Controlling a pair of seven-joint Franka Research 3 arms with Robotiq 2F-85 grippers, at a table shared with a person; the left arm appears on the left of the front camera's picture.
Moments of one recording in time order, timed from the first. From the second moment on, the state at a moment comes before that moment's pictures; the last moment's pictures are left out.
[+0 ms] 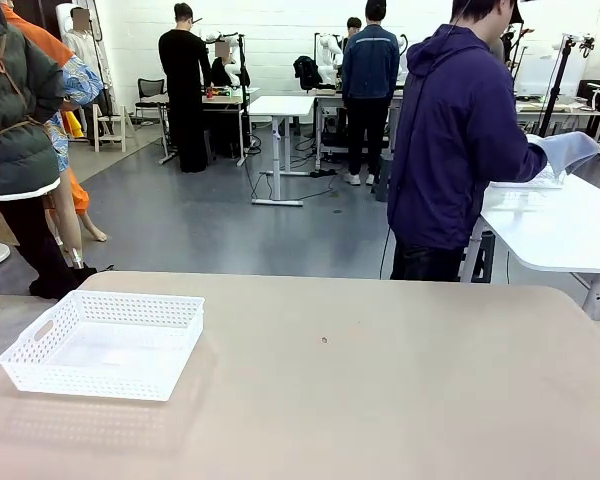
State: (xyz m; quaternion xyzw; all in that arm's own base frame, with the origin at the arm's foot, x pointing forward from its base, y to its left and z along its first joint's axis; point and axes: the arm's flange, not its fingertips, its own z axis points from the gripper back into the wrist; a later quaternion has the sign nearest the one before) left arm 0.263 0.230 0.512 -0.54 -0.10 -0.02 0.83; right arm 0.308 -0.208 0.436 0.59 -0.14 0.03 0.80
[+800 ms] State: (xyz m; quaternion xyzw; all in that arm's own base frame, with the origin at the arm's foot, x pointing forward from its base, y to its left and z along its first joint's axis) left arm 0.263 0.230 0.512 -0.54 -0.10 -0.02 0.83; right arm 0.308 -0.208 0.436 0.59 -0.14 0.03 0.80
